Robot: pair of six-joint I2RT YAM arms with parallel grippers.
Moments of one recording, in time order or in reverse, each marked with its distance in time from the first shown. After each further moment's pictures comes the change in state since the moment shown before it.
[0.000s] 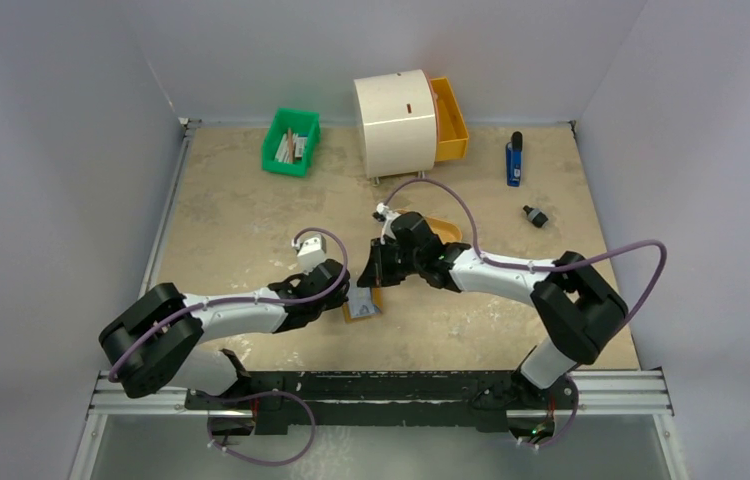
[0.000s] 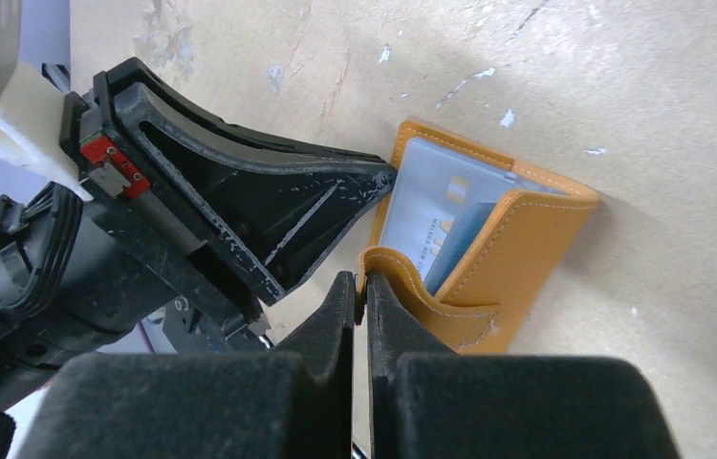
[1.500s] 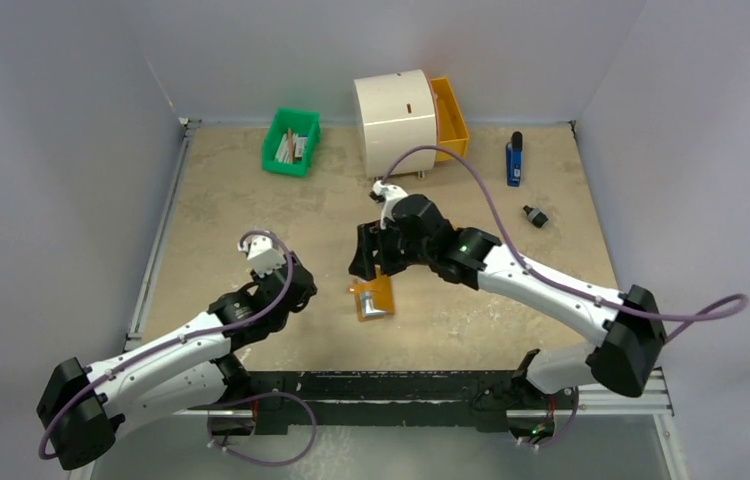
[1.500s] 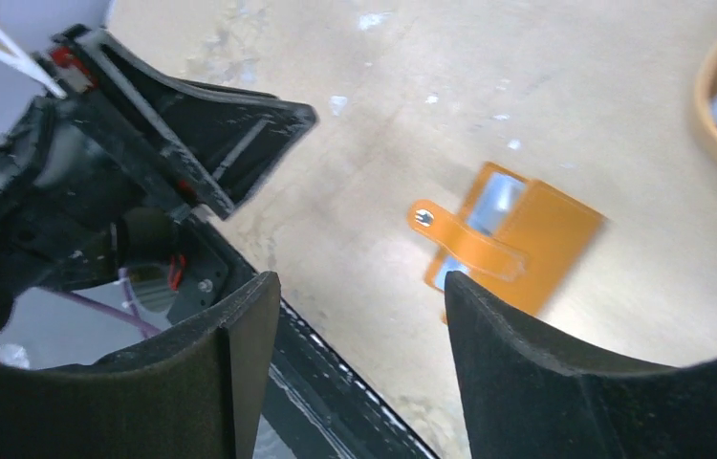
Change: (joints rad) left arm 0.033 -0.511 -0.010 -0.417 -0.215 -0.050; right arm 0.109 -0.174 0.267 -0.384 0.189 -0.128
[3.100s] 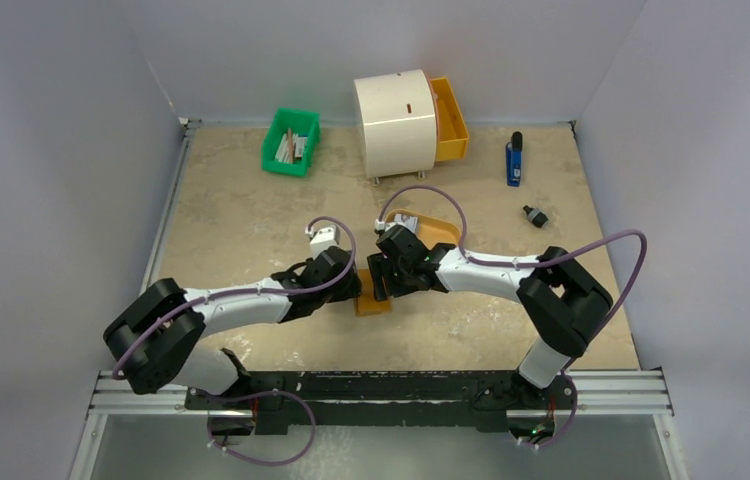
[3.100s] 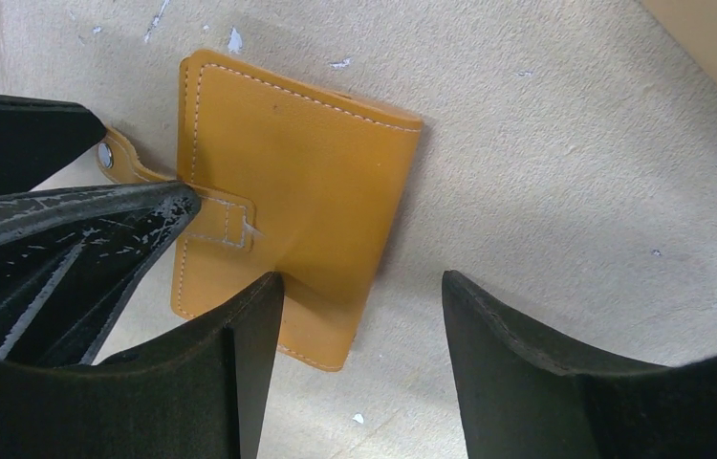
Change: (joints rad) left arm 0.000 0.535 0.102 0.385 0.332 0.181; right arm -0.044 0.262 -0.199 0.082 0.179 -0.008
